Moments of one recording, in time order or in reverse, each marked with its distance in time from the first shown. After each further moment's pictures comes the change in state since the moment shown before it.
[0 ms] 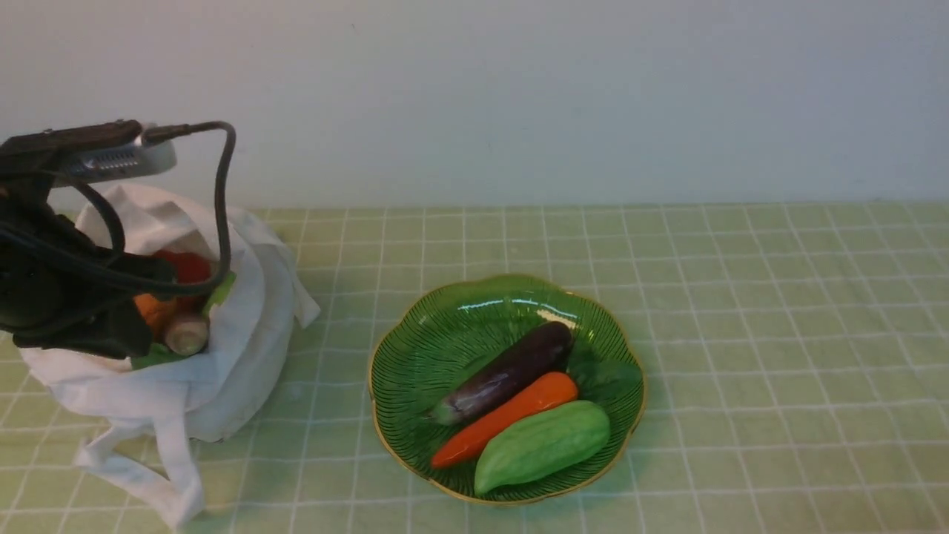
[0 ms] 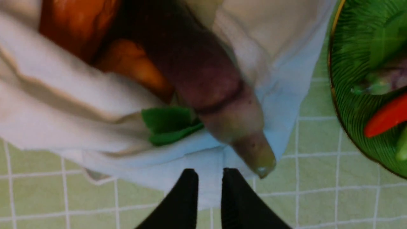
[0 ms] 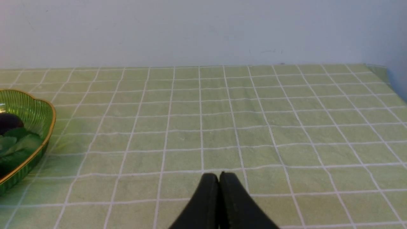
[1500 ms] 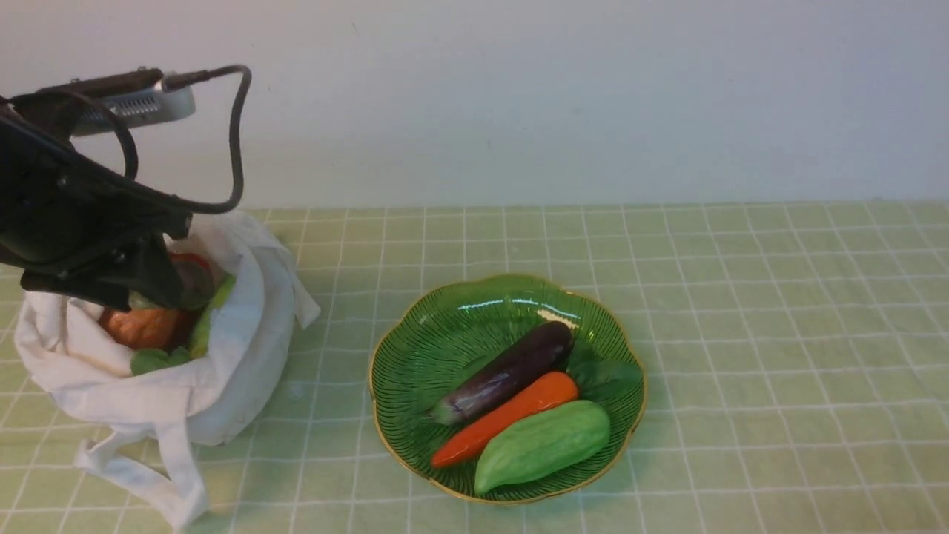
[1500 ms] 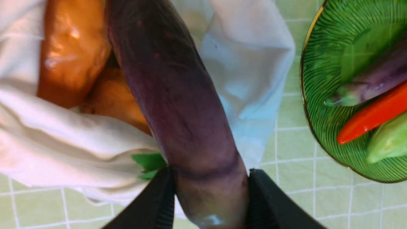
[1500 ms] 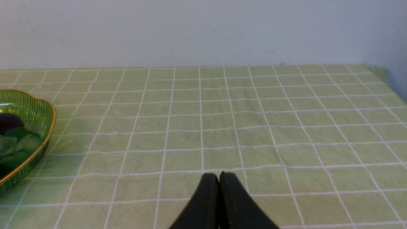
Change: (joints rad) right arm 0.000 0.000 0.000 0.000 0.000 0.000; left arm 0.000 0.095 -0.218 -0.008 0.175 -0.001
